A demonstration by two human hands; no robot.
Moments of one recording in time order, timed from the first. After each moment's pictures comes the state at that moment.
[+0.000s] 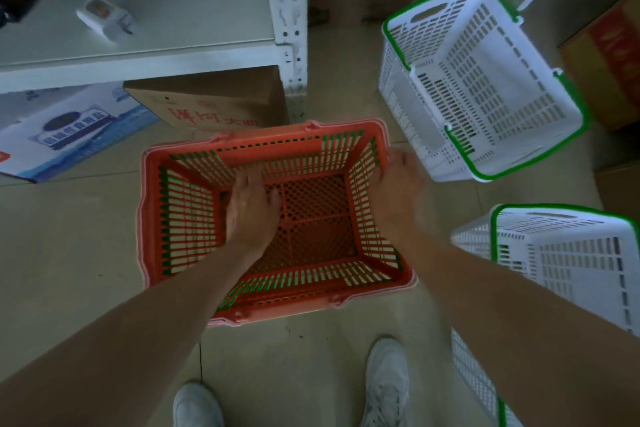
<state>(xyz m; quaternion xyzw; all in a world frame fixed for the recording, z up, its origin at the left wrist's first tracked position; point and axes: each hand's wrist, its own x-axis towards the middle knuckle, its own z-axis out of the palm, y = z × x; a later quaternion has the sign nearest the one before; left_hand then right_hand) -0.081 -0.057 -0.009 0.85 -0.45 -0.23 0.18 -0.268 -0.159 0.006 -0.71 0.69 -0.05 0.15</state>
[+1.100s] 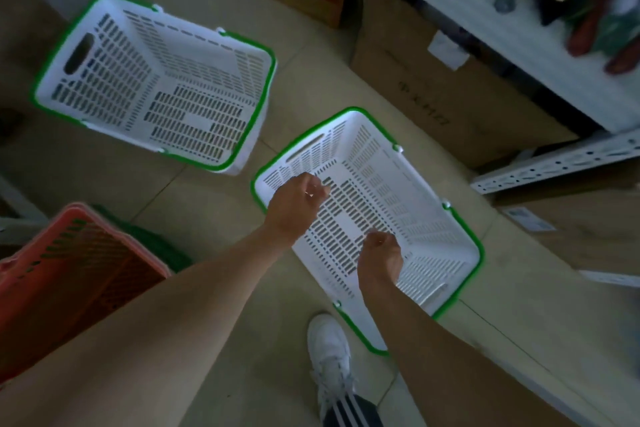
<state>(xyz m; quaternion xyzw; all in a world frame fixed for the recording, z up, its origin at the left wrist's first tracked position) -0.508 -0.157 0.004 0.54 -0.71 -0.46 0.04 -0.602 -0.035 -0.009 -0.03 0.92 -0.24 0.30</state>
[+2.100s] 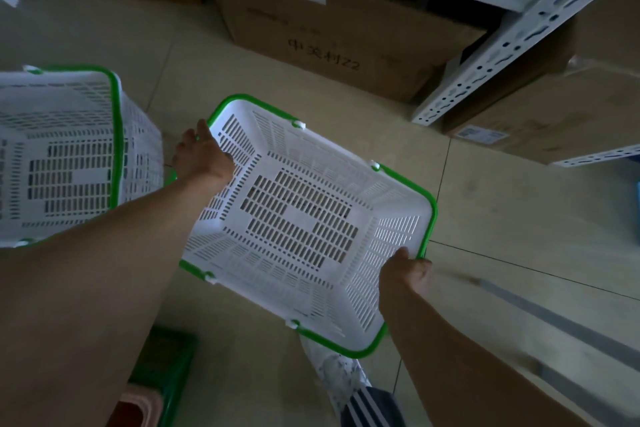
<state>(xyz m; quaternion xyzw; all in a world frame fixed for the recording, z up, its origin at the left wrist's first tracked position) -0.618 -0.250 -0.068 0.56 -0.79 -0.19 -0.17 -0.693 0.065 -0.079 0.35 0.88 -0.22 0.25</state>
